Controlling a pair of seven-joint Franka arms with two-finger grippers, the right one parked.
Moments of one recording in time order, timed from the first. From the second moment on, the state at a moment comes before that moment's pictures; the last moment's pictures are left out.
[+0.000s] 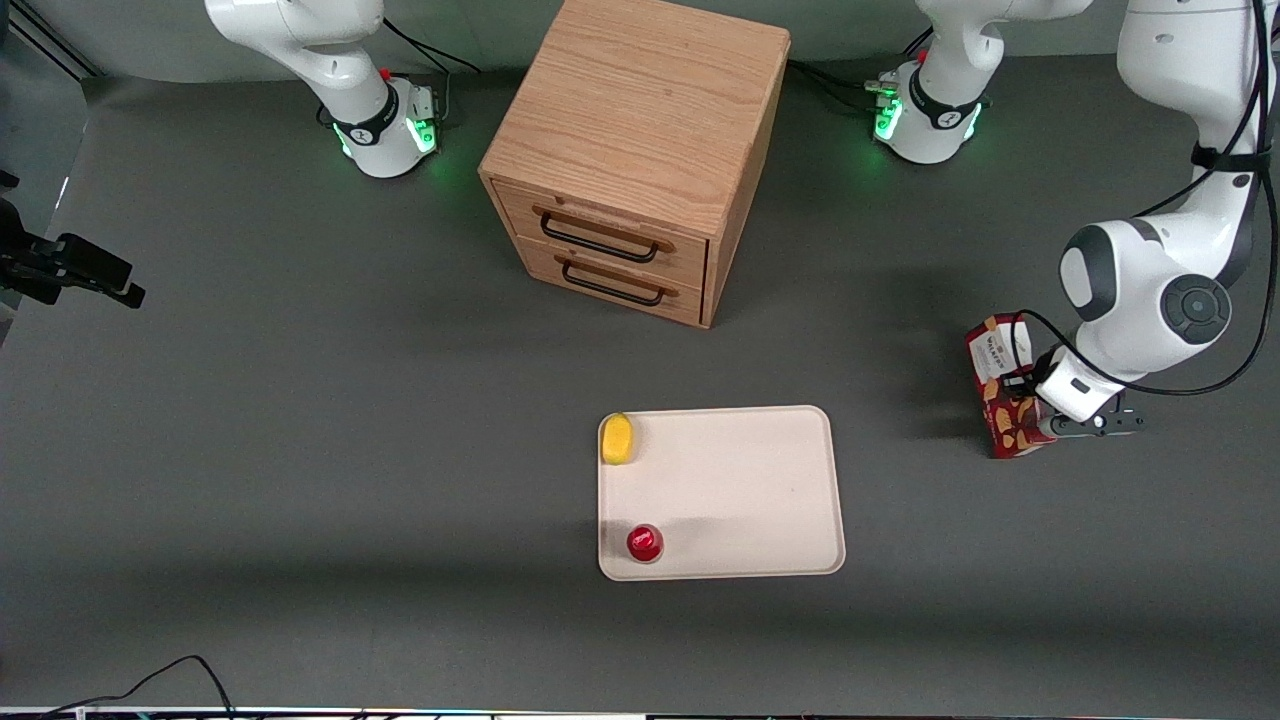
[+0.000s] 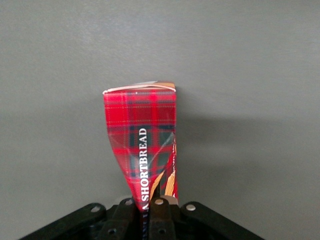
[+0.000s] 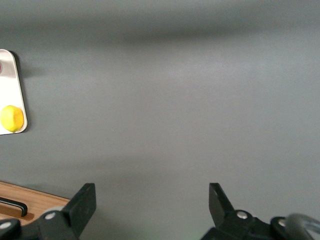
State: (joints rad) arm -0.09 0.27 0.14 -2.15 -0.06 2.37 0.03
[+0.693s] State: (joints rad) arm -0.13 0.25 -0.20 -1.63 -0.02 1.86 -0.59
